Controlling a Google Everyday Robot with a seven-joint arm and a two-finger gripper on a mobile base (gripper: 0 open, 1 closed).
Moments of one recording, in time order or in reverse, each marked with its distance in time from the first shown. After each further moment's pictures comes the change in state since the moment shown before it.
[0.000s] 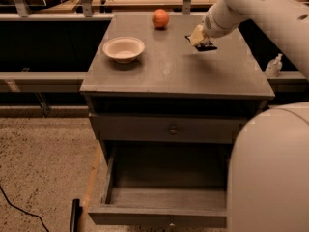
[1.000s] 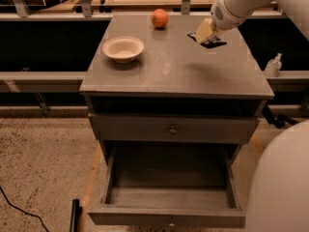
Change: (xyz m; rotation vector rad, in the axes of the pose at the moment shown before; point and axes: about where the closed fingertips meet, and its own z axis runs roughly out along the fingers) arm 0.012 0.017 -0.067 -0.073 0.057 -0.126
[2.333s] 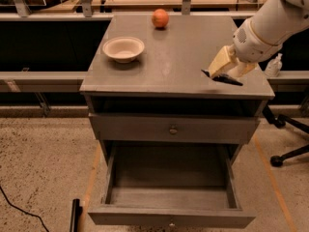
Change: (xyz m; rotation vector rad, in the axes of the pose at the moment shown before) arm 0.126 0.051 -0.058 -0.142 0.251 0.433
